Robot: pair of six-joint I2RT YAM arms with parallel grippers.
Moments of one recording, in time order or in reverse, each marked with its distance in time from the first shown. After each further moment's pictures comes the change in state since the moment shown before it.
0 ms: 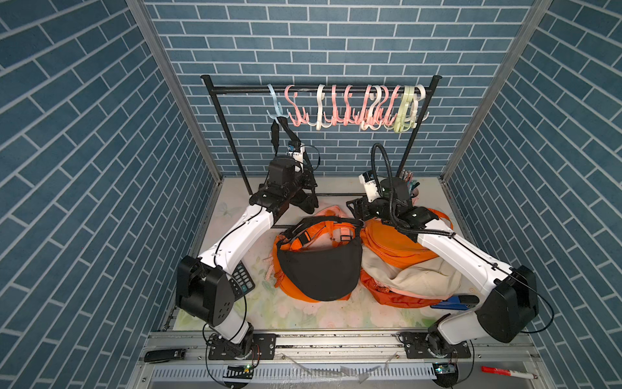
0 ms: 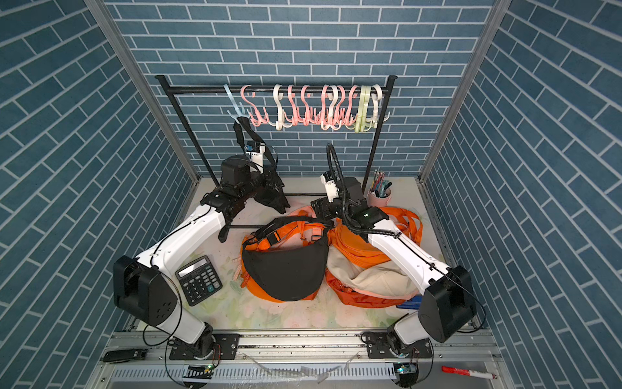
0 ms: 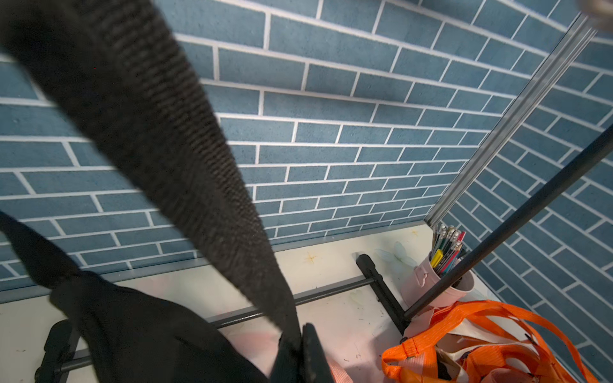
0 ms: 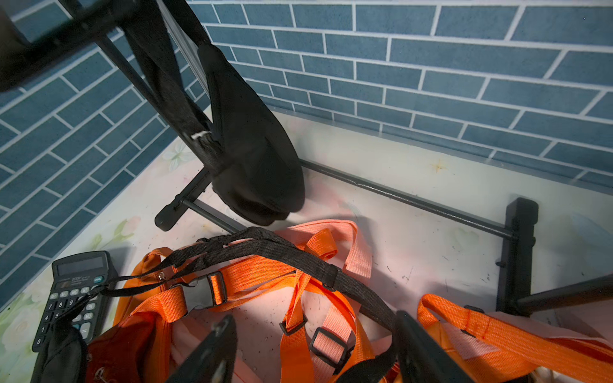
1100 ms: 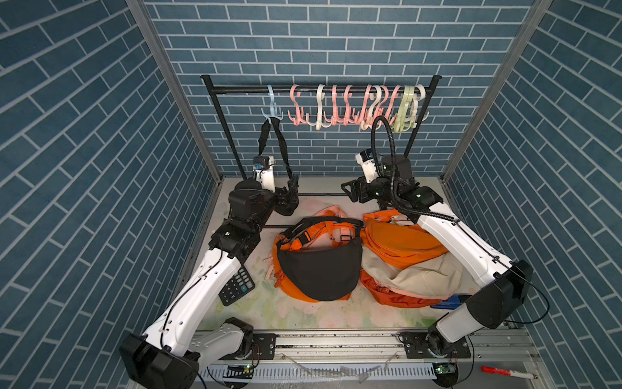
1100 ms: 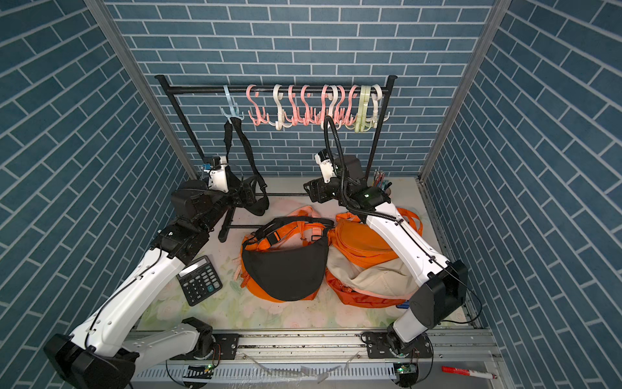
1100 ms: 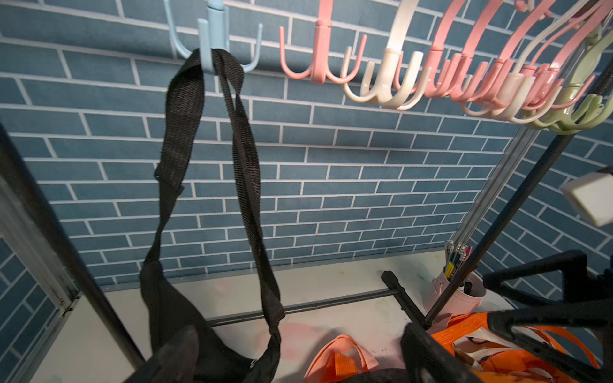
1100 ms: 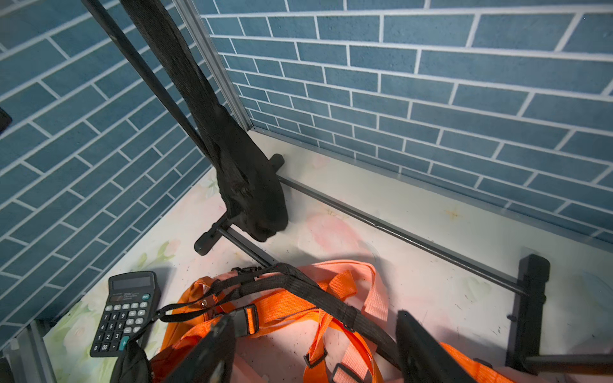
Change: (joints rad) left arm 0.031 -0.510 -0.311 -0.046 -0.130 0.068; right arm -0.007 0.122 0.356 -0.167 -0.091 -0.018
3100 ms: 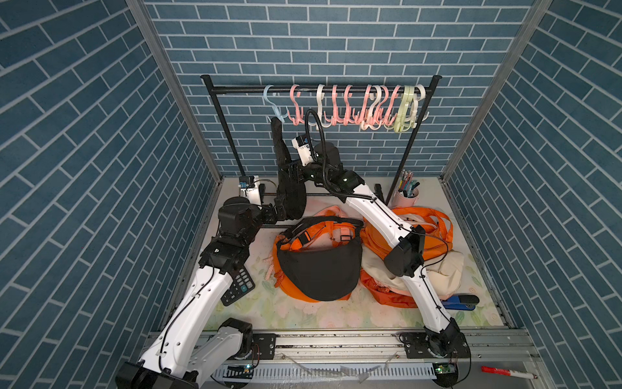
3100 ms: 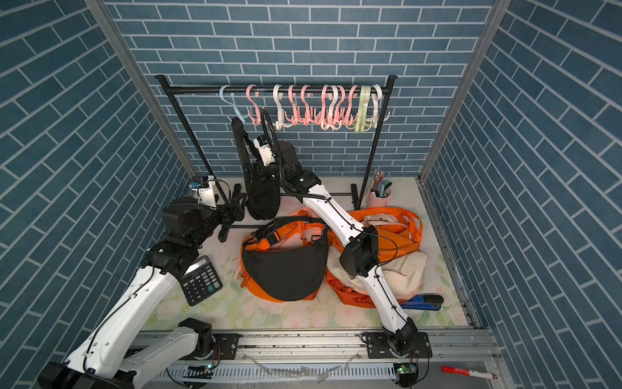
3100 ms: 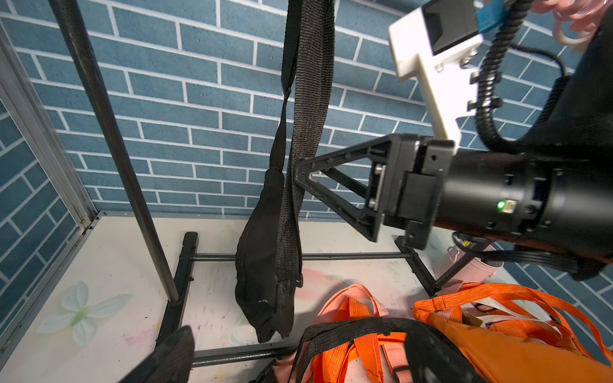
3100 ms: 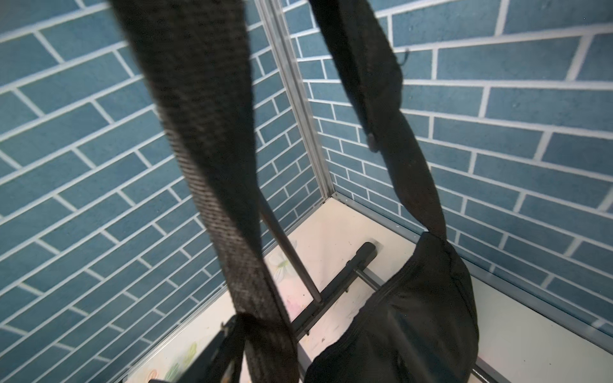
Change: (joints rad) left arm 0.114 -0.116 -0.174 -0.074 0.100 -0.093; right arm 0.208 0.827 0.966 0.093 -0.020 0.121
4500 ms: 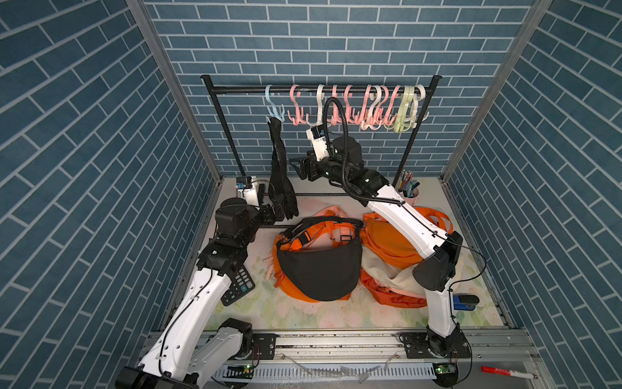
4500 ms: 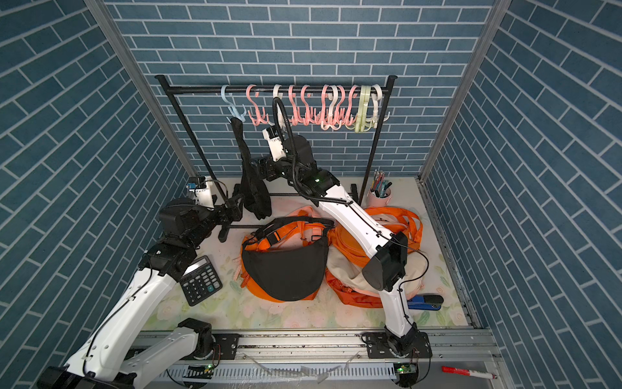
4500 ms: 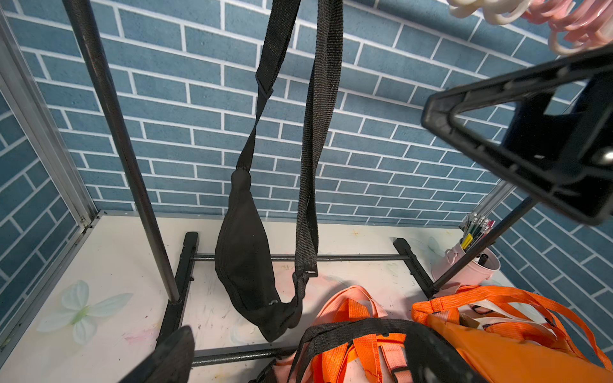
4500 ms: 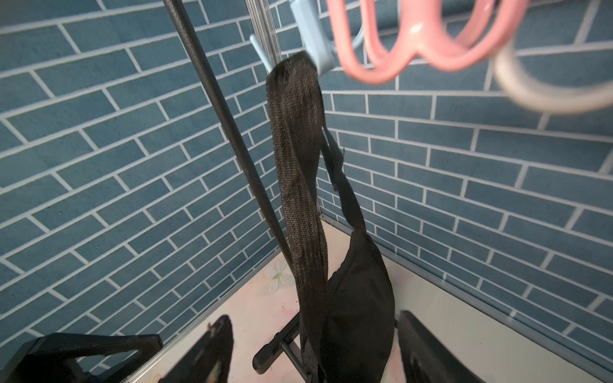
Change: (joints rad) left arm 0.022 -0.017 -0.008 0.000 0.022 -0.007; right arm 0.021 -0.352 -0.353 0.051 0.072 -0.060
